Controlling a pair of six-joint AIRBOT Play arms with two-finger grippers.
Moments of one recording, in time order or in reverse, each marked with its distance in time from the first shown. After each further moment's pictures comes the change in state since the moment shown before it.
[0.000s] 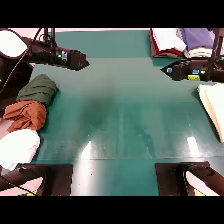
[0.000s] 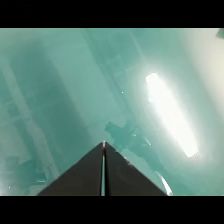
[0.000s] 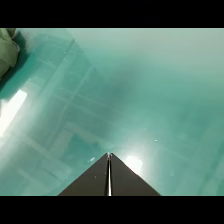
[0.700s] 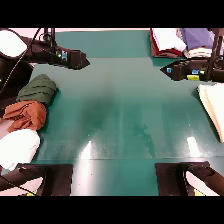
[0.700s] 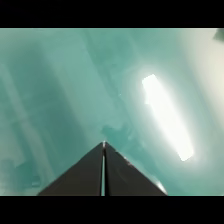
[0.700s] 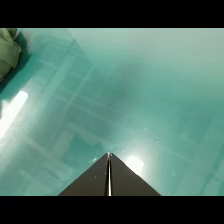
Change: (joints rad) left arm 0.000 0.000 0.000 -0.028 0.023 -0.011; right arm 0.003 0.000 0.000 0.002 -0.003 0.006
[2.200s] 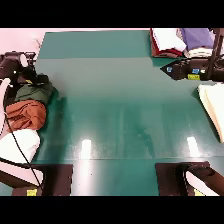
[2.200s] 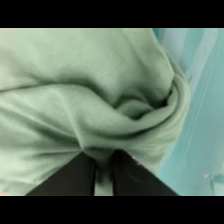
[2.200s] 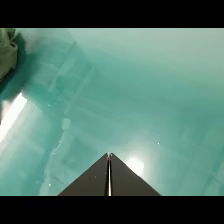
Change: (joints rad) left arm 0.441 -0.404 0.031 0.660 -0.137 -0.179; right arm 0.001 0.000 0.011 0.004 -0.008 0.002
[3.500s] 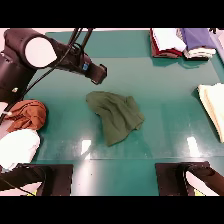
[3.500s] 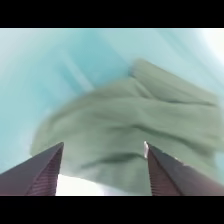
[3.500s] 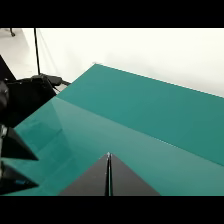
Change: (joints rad) left arm -0.726 0.339 0.117 -0.192 -0.002 0.126; right arm 0.000 0.001 0.441 0.001 0.004 0.000
